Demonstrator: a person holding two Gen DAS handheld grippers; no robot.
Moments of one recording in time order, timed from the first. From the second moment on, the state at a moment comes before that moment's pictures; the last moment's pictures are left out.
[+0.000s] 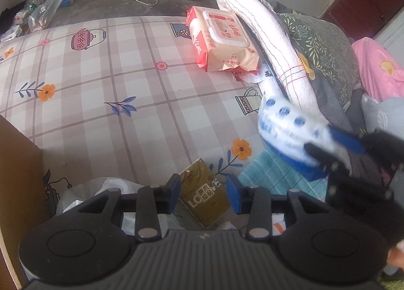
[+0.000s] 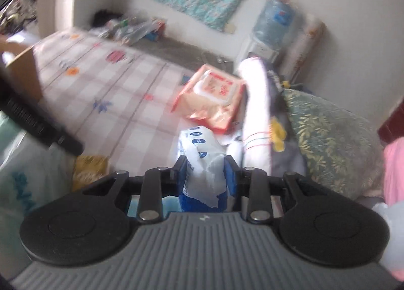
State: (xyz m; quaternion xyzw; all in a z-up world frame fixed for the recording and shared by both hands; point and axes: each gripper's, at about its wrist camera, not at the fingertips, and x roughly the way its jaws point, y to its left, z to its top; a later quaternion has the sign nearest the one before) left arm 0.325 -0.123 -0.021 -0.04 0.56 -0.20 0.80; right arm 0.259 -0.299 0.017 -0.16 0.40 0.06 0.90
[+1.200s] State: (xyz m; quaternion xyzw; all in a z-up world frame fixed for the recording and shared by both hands) left arm 0.353 -0.180 -0.075 -0.07 0.64 -0.24 0.73; right arm 0.330 -0.402 -0.090 0.37 0.53 0.04 0.77
